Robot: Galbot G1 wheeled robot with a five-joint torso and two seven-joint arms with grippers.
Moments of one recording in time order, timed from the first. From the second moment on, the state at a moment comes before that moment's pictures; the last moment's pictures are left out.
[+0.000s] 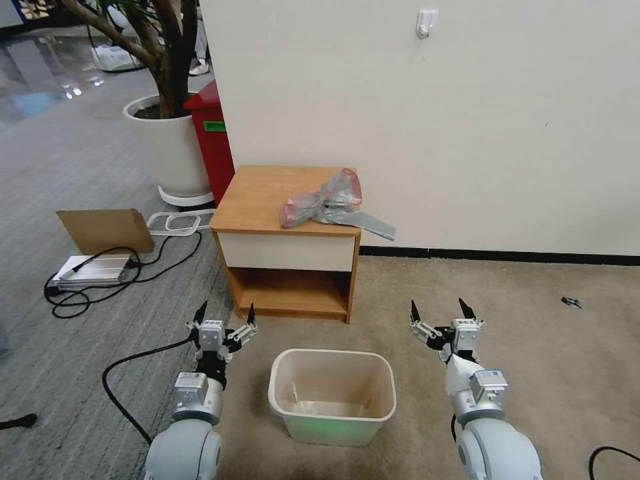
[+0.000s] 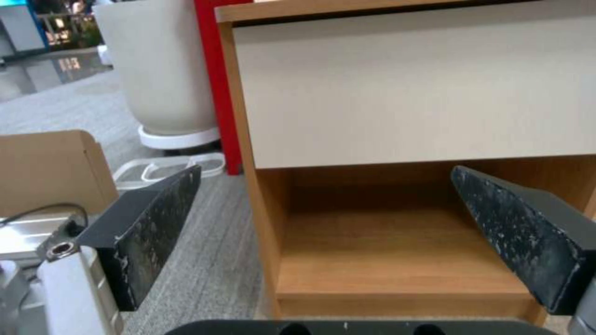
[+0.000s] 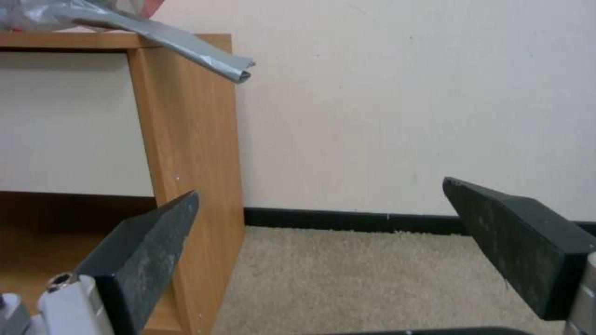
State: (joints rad) left arm 1.55 -1.50 -0.55 -2.00 0.00 0.00 0.00; right arm -1.55 1.50 0.55 2.00 0.00 0.00 0.00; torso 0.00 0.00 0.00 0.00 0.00
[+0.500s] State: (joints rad) left arm 1.55 -1.50 -0.55 -2.00 0.00 0.00 0.00; right arm -1.55 1.50 0.55 2.00 0.00 0.00 0.00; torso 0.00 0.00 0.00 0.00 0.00
